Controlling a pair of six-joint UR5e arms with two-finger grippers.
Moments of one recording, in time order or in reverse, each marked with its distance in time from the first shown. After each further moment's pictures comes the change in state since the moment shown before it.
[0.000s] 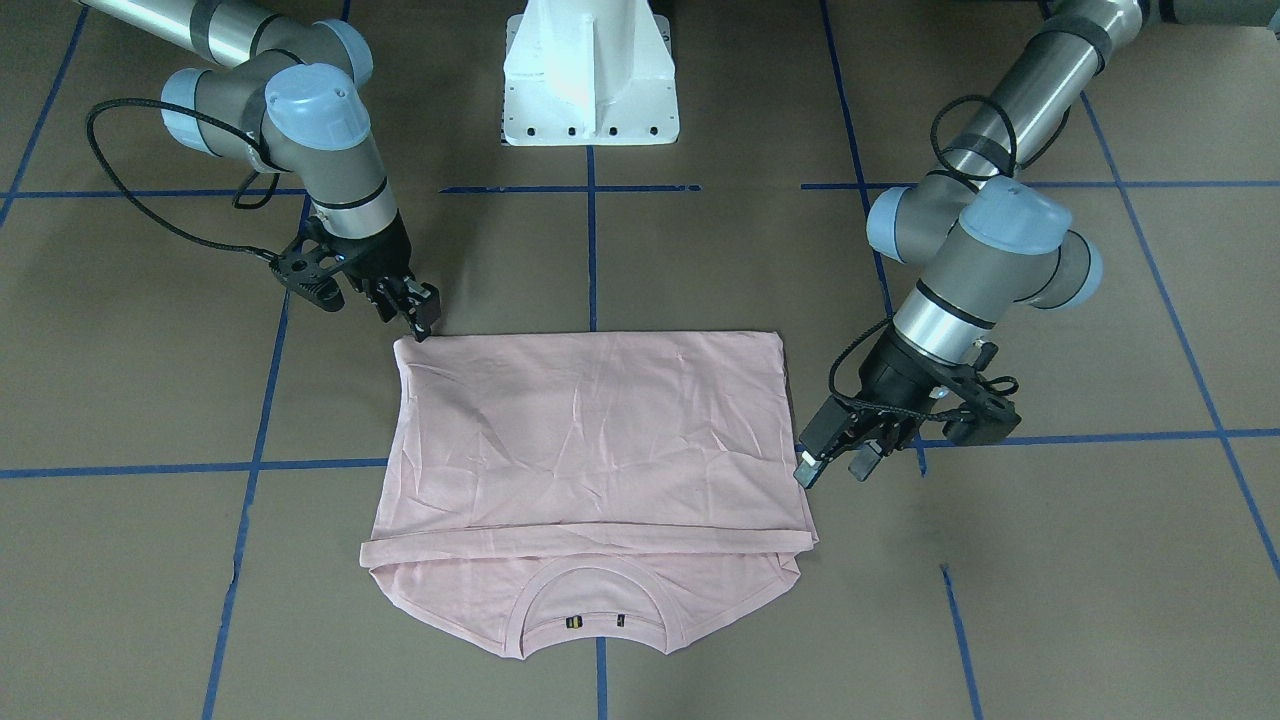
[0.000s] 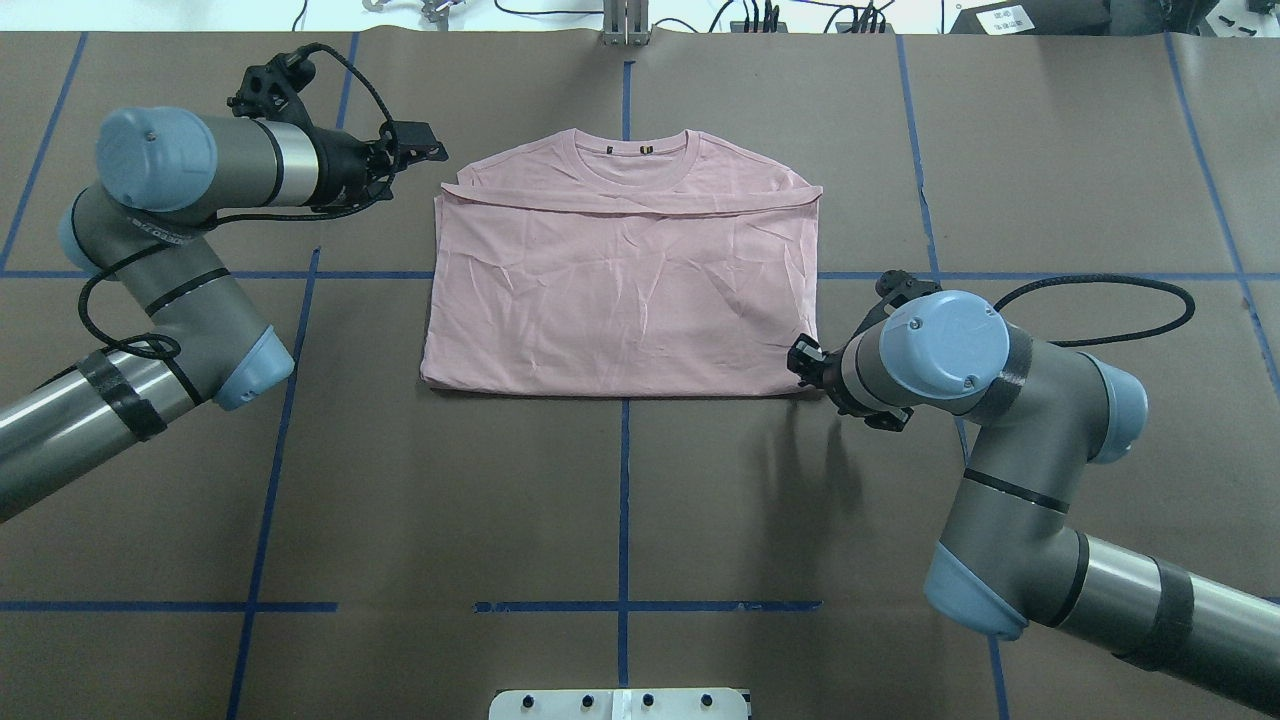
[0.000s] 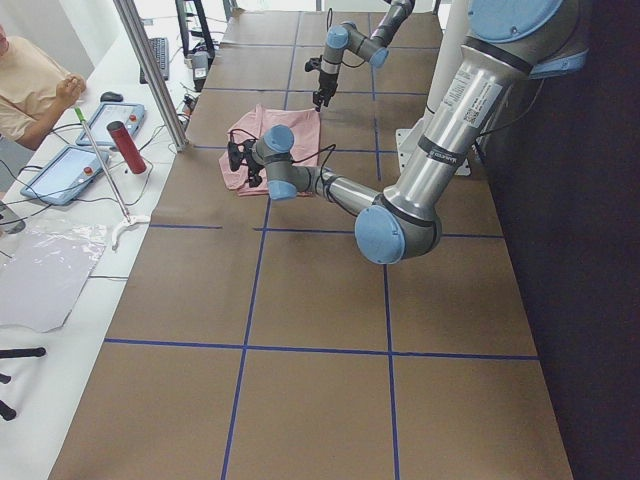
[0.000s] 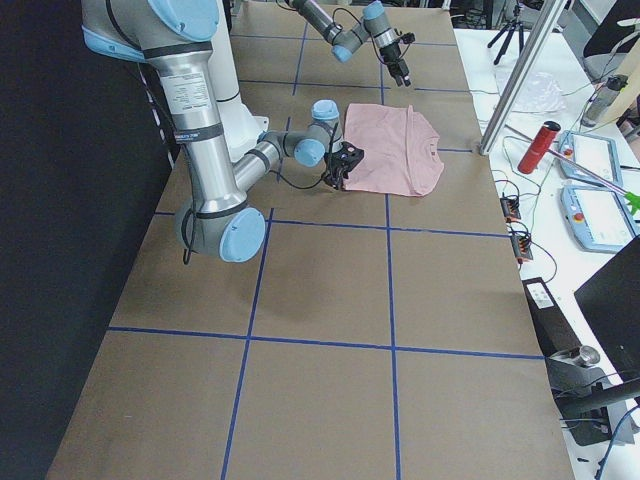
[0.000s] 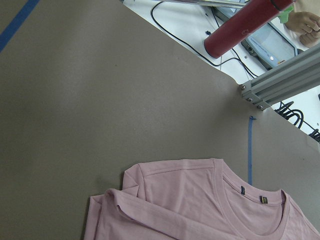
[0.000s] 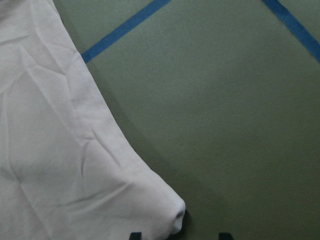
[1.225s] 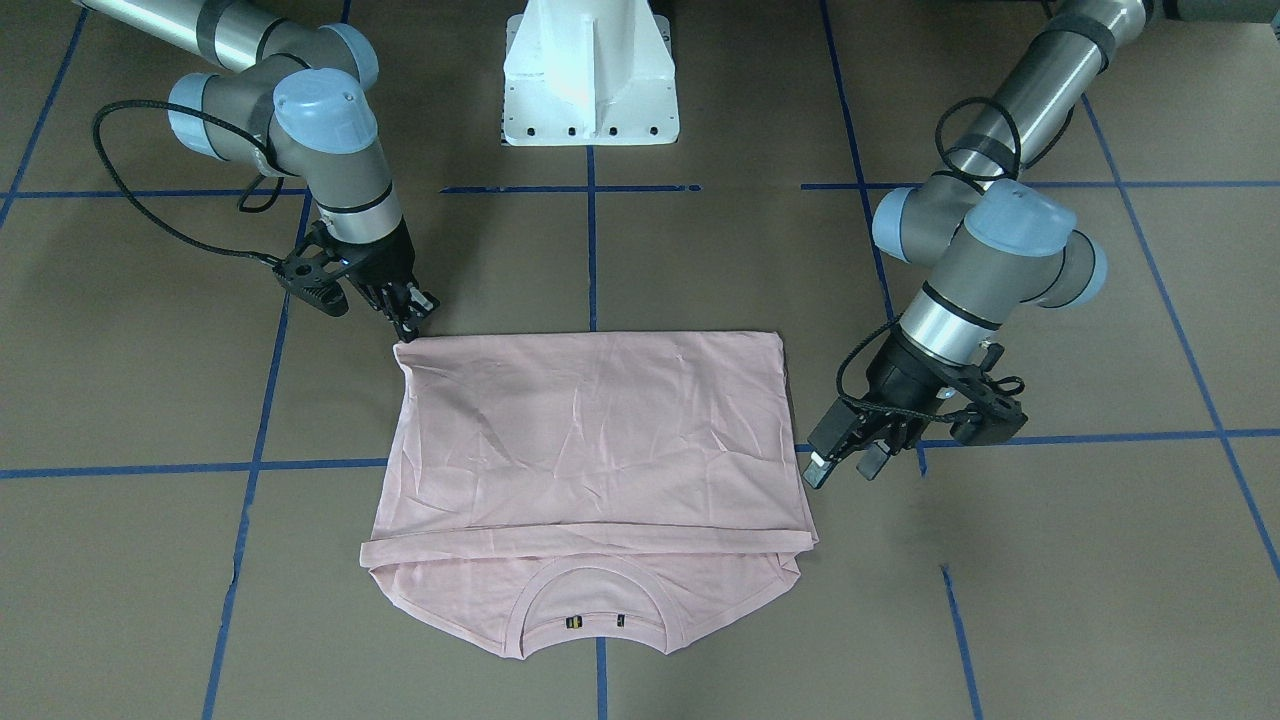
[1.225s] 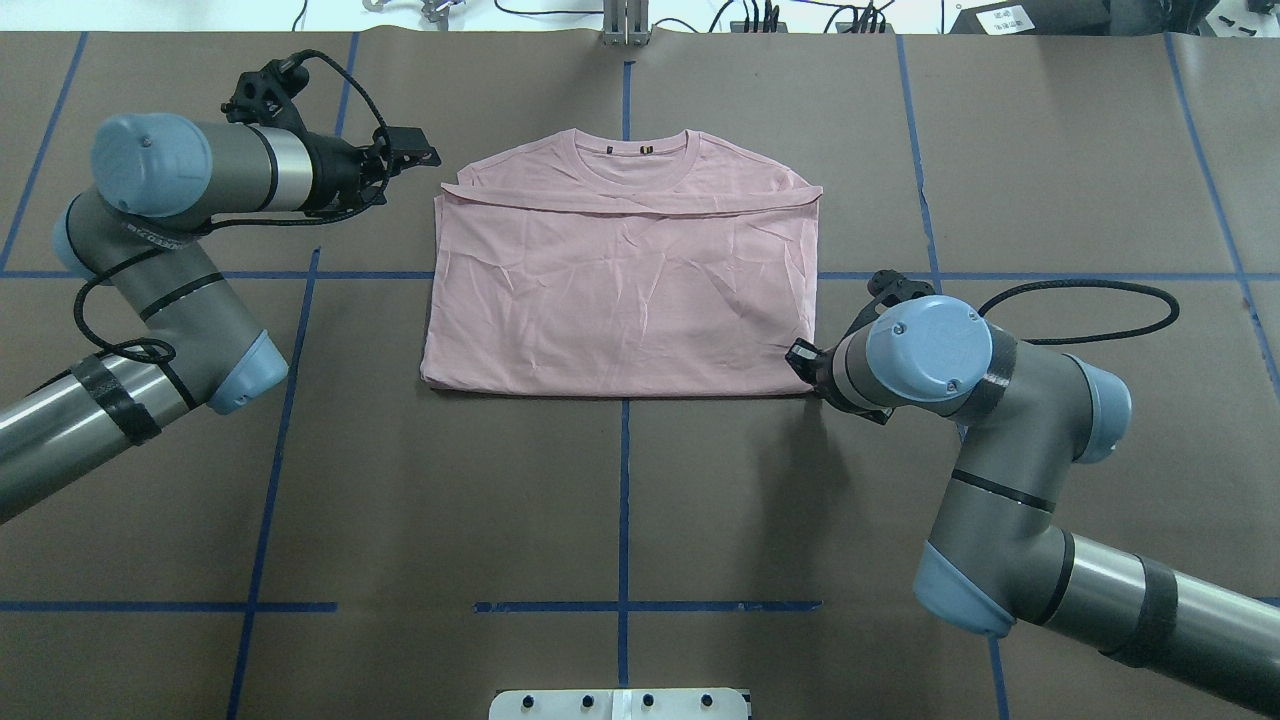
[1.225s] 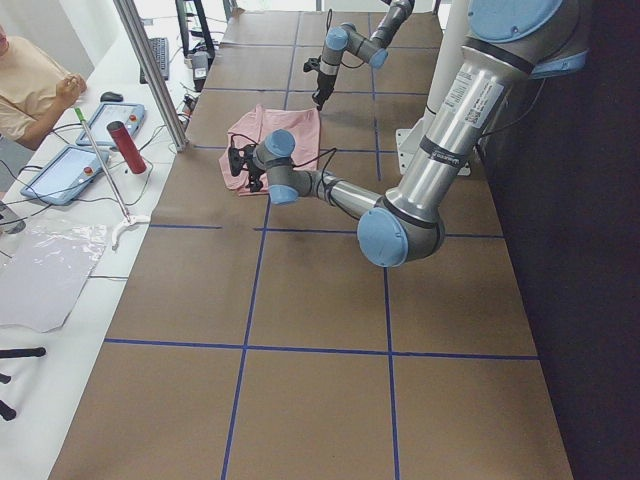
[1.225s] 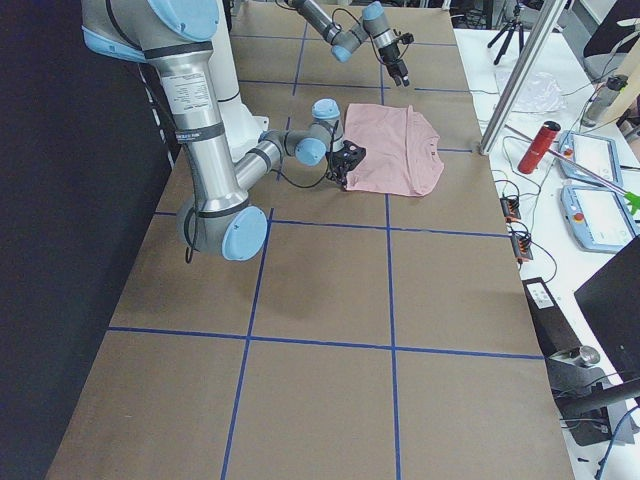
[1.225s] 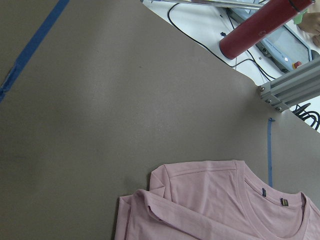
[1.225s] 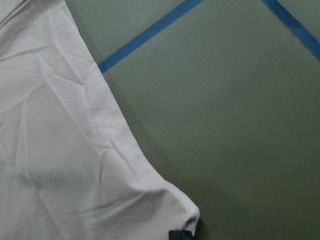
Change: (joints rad) left arm 0.000 0.010 0.001 0.001 0.004 0.000; right arm 0.009 0.008 0.014 0.000 -0.024 -0.011
